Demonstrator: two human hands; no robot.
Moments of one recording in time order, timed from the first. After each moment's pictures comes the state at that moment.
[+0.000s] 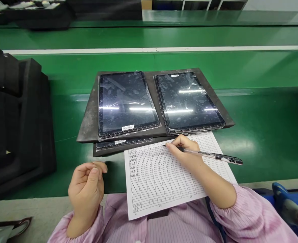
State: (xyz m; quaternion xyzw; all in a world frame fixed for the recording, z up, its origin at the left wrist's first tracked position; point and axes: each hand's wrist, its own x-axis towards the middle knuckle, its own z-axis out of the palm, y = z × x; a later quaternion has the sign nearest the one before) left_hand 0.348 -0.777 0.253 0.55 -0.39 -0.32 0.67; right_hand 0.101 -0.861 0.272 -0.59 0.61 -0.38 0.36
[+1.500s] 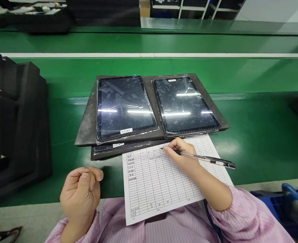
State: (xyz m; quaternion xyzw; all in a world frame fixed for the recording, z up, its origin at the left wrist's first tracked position) left_hand 0.350 -0.779 0.256 0.52 -0.34 -0.32 0.72; right_hand 0.099 -0.860 0.268 -0.59 0.60 -0.37 0.39
